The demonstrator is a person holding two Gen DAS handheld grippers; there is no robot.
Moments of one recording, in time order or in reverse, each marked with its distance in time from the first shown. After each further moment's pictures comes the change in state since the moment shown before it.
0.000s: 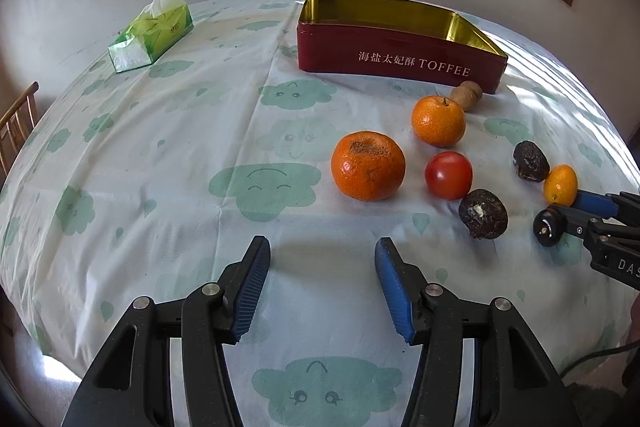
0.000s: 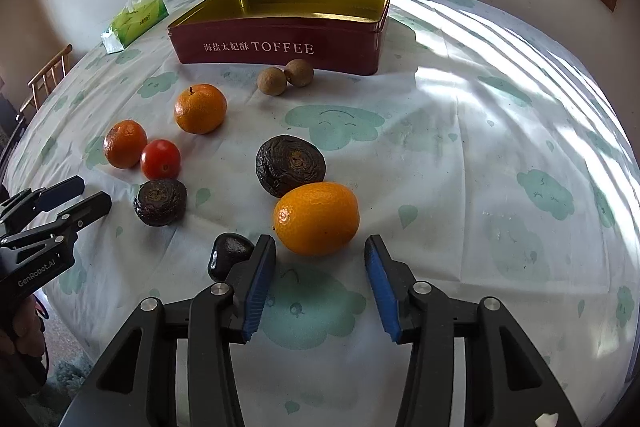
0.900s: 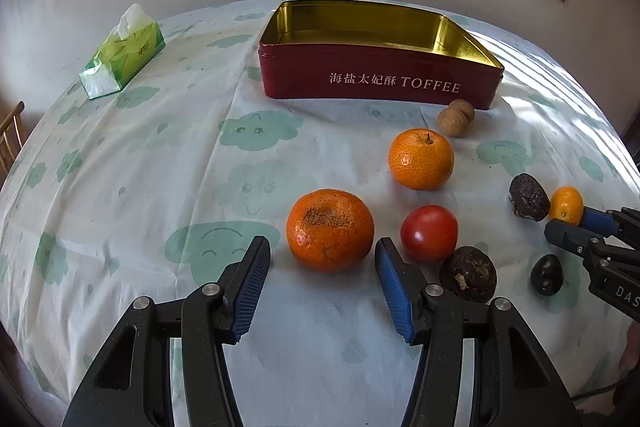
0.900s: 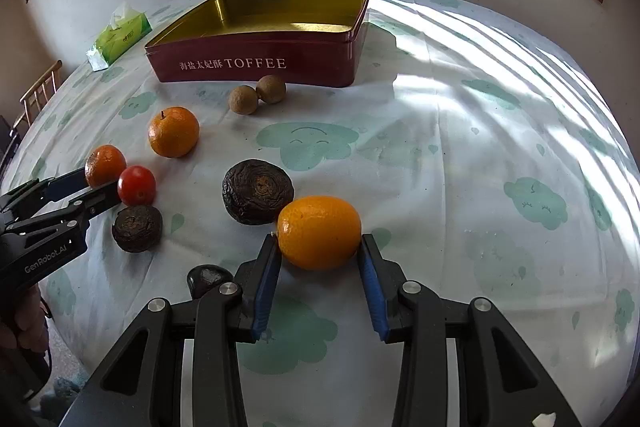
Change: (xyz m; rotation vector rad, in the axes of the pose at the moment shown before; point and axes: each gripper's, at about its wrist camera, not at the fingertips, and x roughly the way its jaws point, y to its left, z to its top) left arm 0.024 -0.020 0.032 0.036 -0.007 -0.020; right arm 0.004 -0.015 0.009 0.037 -0.026 -0.025
